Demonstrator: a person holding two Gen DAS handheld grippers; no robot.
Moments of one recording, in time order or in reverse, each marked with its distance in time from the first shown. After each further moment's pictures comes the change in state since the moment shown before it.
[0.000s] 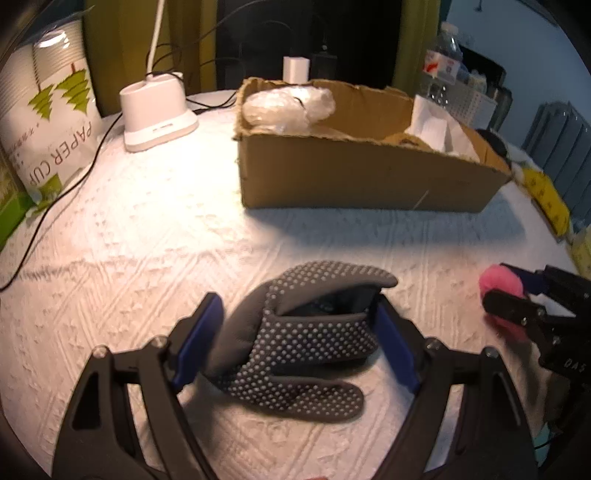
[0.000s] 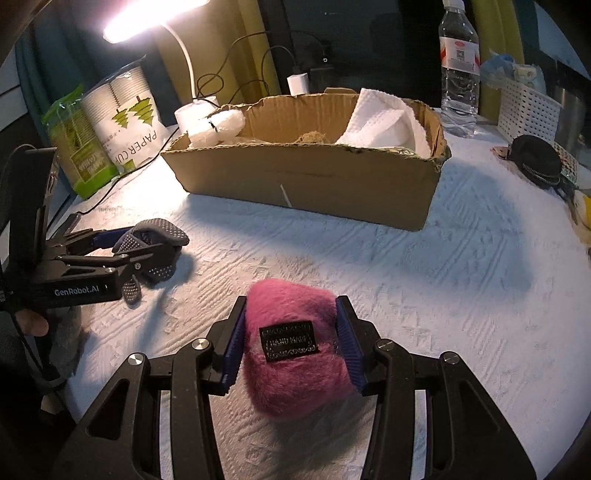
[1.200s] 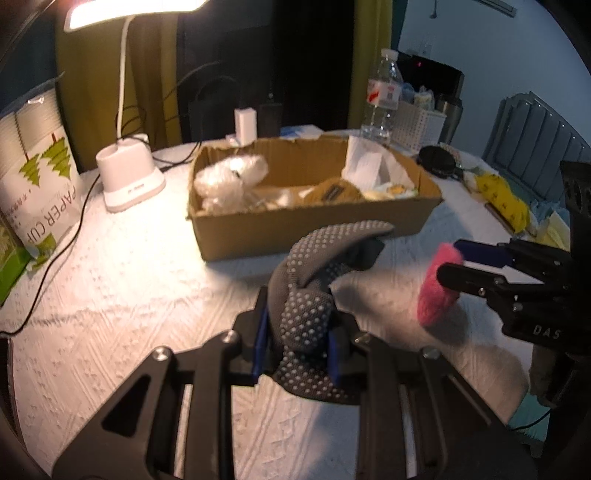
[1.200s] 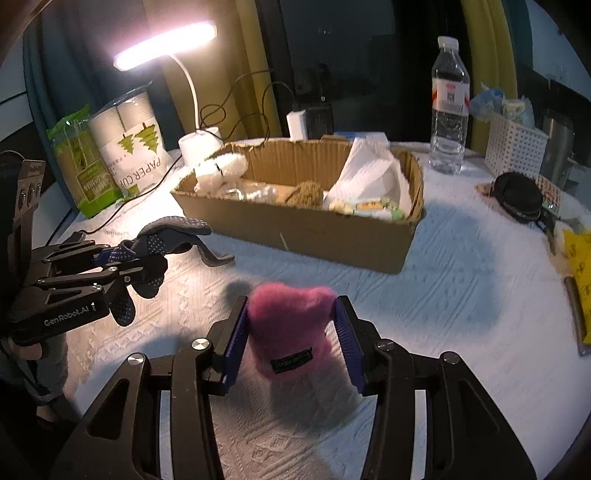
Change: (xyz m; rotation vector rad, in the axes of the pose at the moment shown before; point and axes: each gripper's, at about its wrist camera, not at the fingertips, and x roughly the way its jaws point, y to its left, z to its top) left arm -0.056 -0.029 0.016 0.097 -0.116 -0.096; right arm -0.037 0.008 0.024 -0.028 -0.099 -0.038
